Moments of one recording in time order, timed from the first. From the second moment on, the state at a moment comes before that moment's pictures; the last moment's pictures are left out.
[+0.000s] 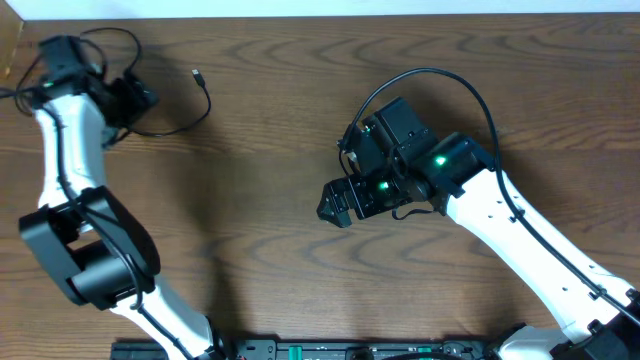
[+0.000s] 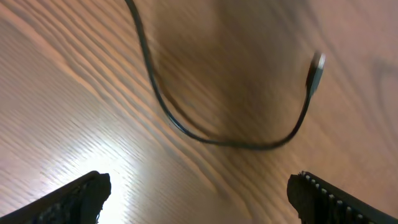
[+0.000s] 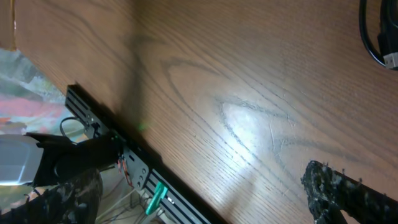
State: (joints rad) left arm 0.38 1.96 1.66 -0.83 0.08 -0.38; right arm 0.65 1.55 1.38 -0.99 -0.47 0.33
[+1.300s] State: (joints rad) left arm 0.33 2.28 1.75 -0.59 0.02 -0.59; right arm 0.65 1.55 1.38 -1.01 -0.32 0.33
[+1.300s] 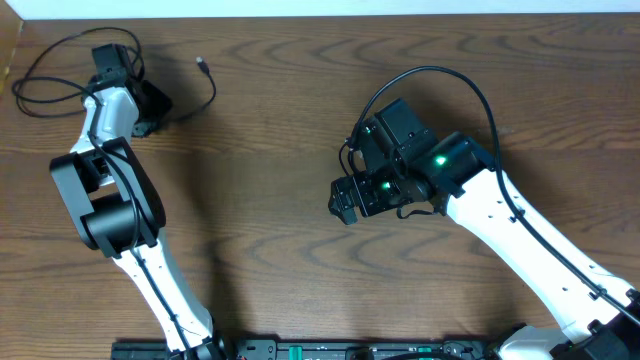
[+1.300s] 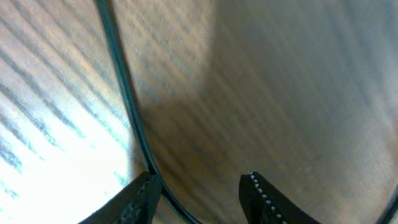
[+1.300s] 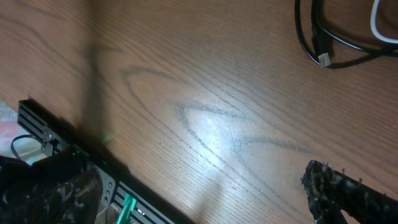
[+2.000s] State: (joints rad) left arm 0.33 2.25 1.79 -0.84 0.03 -0.56; right arm 0.65 1.55 1.38 -1.01 -0.31 0.33
